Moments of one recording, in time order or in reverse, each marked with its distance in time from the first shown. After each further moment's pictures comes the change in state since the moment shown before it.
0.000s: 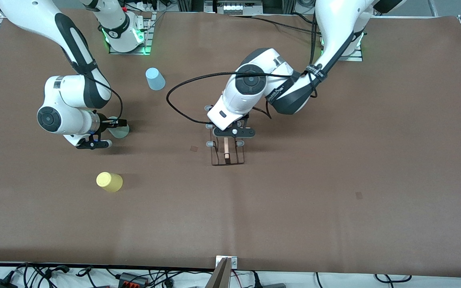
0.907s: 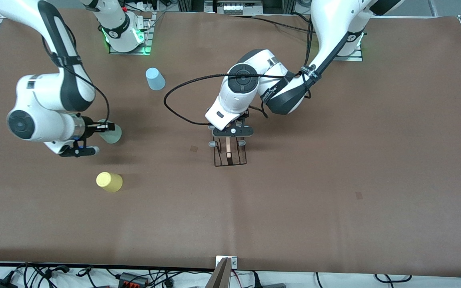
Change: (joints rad) left arm -0.012 0.012 0.004 0.009 0.031 -0.001 -0.081; right arm 0.007 -0.015 0.000 0.290 0.002 -0.287 0.001
